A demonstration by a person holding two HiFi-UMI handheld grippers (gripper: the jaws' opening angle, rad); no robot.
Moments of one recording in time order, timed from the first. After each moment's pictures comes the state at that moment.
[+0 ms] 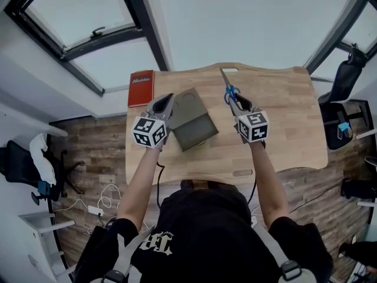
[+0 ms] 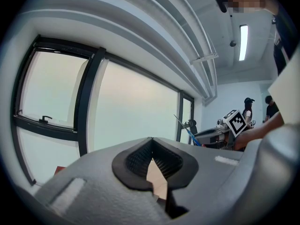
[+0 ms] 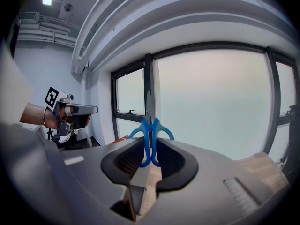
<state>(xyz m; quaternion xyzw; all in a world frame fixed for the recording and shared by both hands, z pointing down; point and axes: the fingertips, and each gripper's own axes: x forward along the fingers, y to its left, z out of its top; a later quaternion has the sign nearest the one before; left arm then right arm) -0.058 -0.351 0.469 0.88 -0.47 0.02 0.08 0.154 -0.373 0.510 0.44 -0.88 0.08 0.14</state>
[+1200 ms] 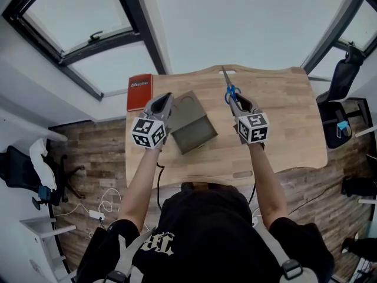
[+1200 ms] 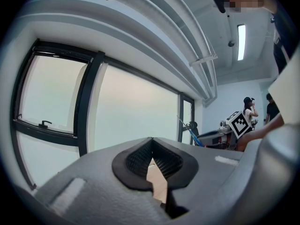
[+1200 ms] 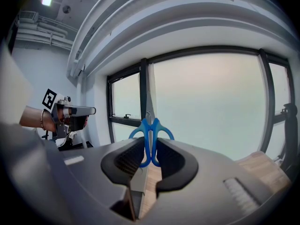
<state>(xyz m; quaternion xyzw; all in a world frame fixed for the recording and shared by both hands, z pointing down) -0.059 -0.358 0.452 0.88 -0.48 0.01 0.06 0.162 -0.376 0.498 0.47 -0.87 0.08 0.11</state>
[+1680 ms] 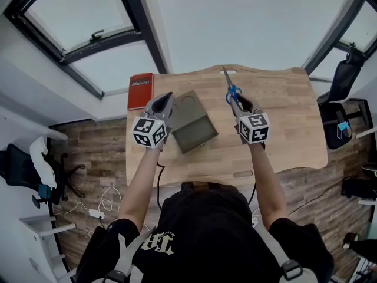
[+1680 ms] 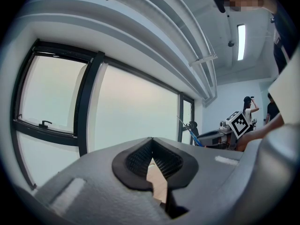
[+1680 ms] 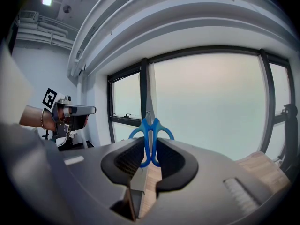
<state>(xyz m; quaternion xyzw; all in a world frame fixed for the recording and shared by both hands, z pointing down) -0.058 -0.356 0.450 0.88 -0.48 0.01 0.06 0.163 -0.374 0.497 0.47 -0.87 0.08 0.11</state>
